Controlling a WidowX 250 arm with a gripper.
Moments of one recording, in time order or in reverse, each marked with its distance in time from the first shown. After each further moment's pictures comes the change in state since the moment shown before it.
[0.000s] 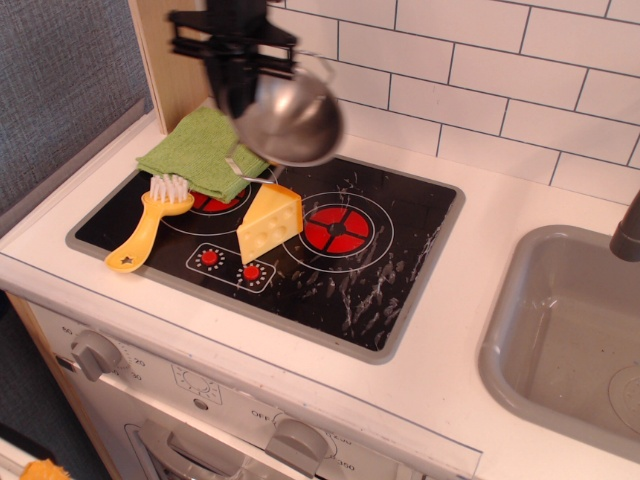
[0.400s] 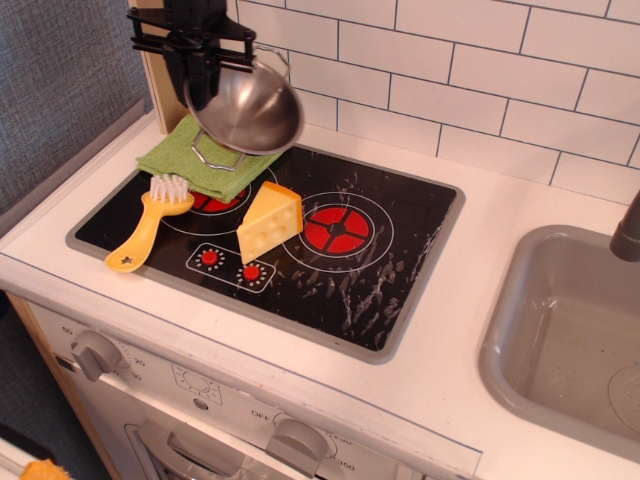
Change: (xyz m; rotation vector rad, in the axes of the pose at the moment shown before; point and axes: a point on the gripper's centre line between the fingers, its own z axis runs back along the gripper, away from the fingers) arm 0.012 0.035 -0.013 0.027 0.028 0.044
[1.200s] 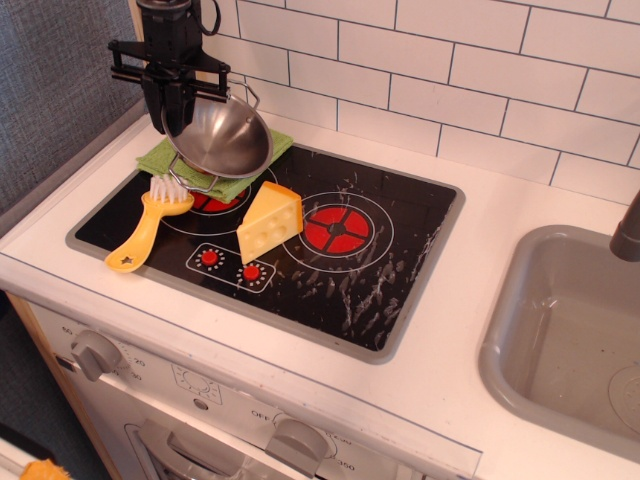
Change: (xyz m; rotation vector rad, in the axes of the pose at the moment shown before) arm -0.001 0.024 -0.034 0.035 0.070 0.048
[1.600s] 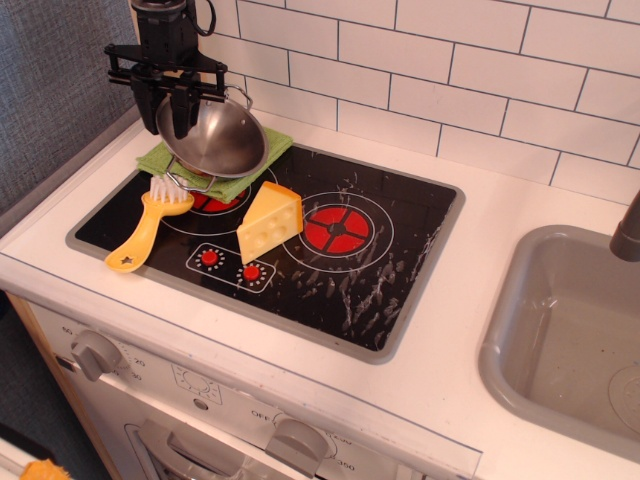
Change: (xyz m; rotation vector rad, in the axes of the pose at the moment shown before) arm 0.000 0.000 0.000 -0.021 -0.002 0.018
